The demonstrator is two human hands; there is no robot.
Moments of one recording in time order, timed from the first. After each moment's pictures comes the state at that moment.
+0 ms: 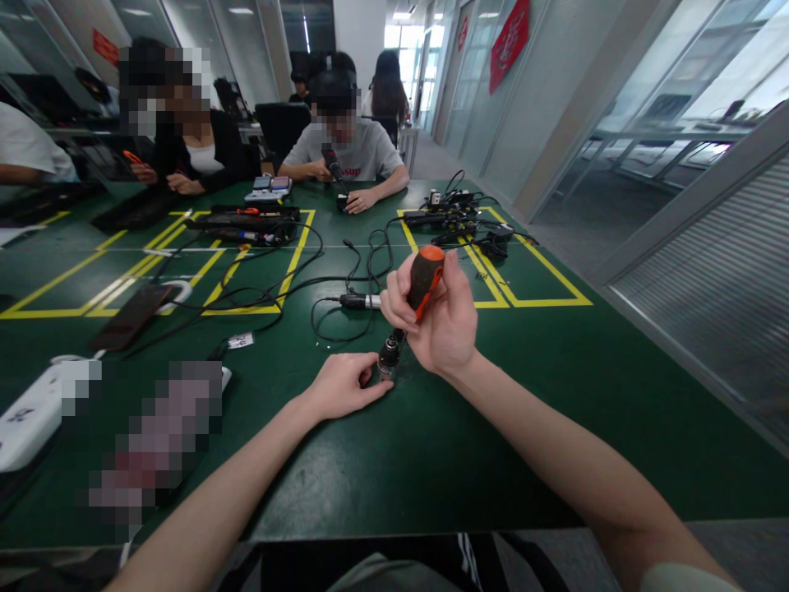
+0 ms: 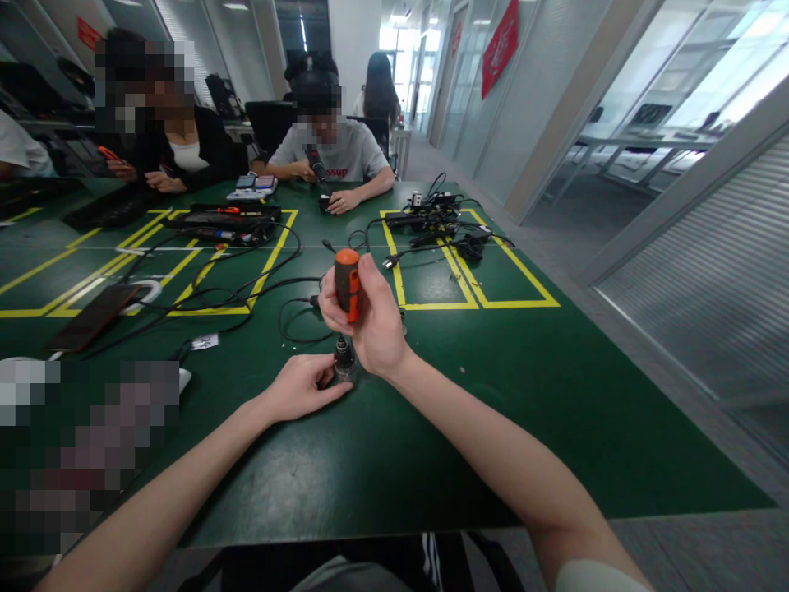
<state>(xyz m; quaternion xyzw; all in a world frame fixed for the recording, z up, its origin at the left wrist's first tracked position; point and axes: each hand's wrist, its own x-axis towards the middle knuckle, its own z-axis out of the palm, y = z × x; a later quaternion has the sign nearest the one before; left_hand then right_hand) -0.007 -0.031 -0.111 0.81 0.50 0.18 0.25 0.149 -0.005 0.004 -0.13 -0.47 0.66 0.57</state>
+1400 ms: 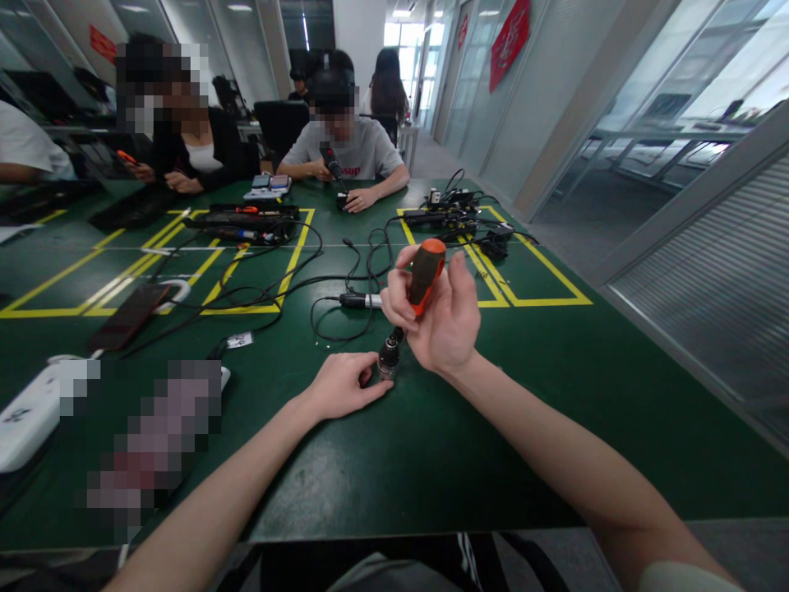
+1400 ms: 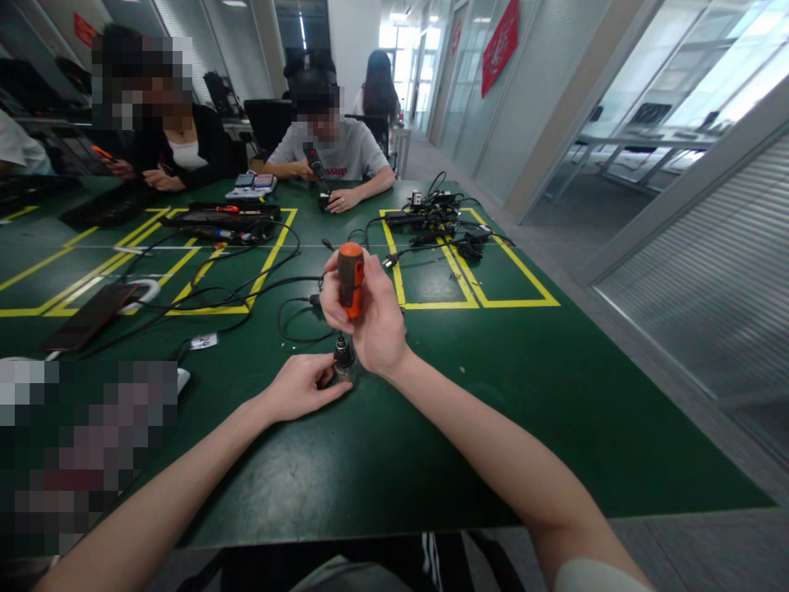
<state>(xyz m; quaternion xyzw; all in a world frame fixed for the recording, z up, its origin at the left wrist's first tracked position) -0.007 -0.031 -0.111 0.81 0.50 0.18 0.25 0.147 -0.003 0.000 -0.14 -0.44 0.65 0.60</state>
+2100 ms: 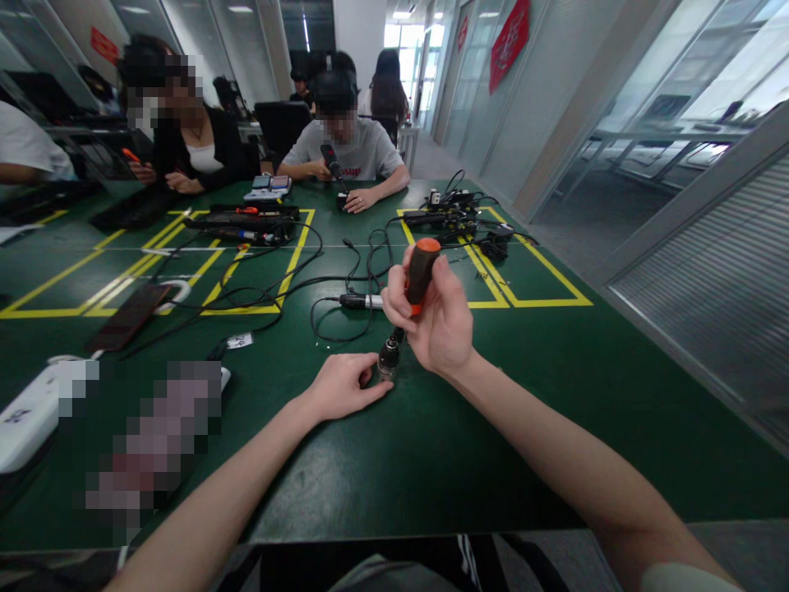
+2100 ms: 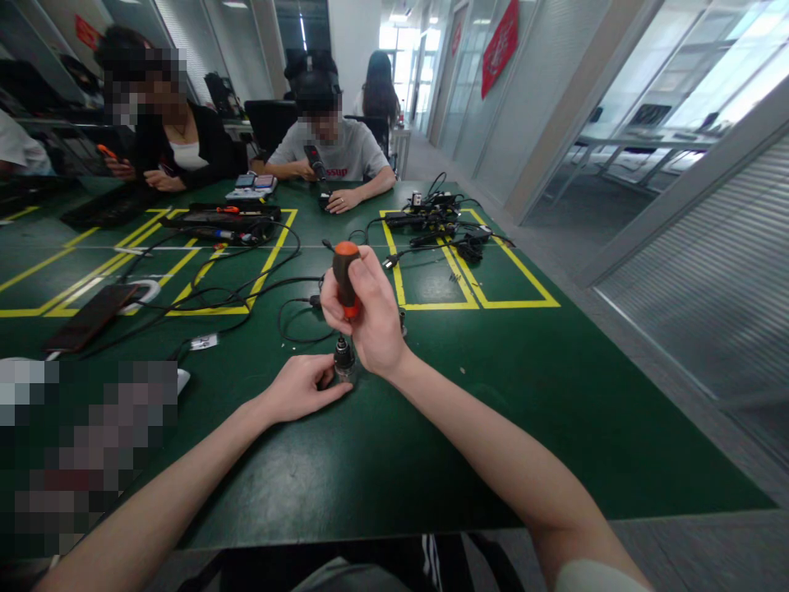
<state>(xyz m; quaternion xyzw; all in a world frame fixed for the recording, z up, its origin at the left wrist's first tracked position) -0.007 -0.031 -0.111 0.81 0.50 0.18 0.25 0.148 -0.002 -0.003 -0.10 -0.49 0.63 0.59</state>
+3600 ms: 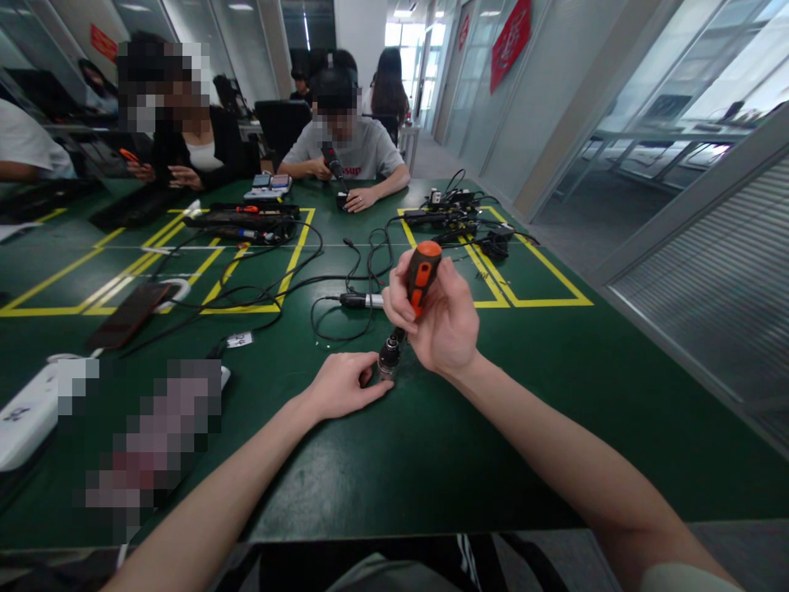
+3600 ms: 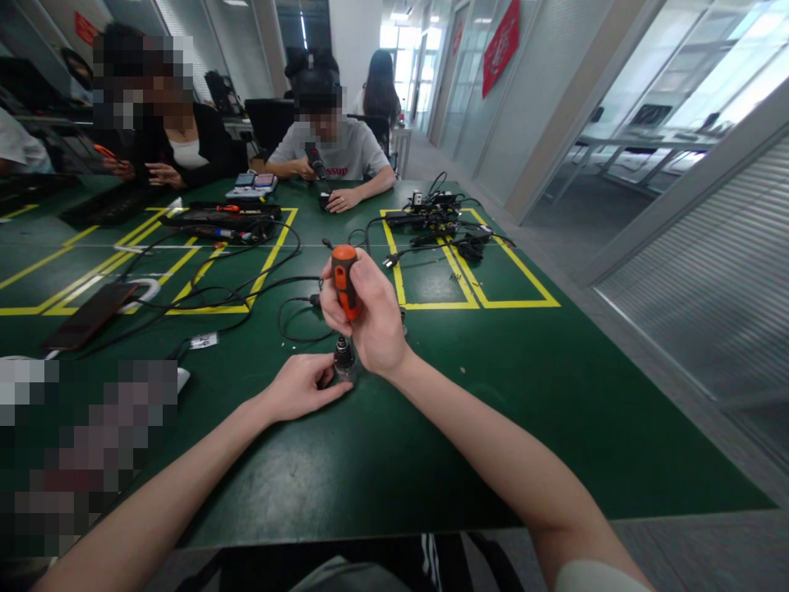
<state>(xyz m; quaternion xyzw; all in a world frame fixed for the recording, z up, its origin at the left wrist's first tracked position) -0.007 -0.031 -0.110 0.81 0.50 0.18 0.25 0.149 -0.002 -0.002 -0.10 -0.51 0.62 0.59</state>
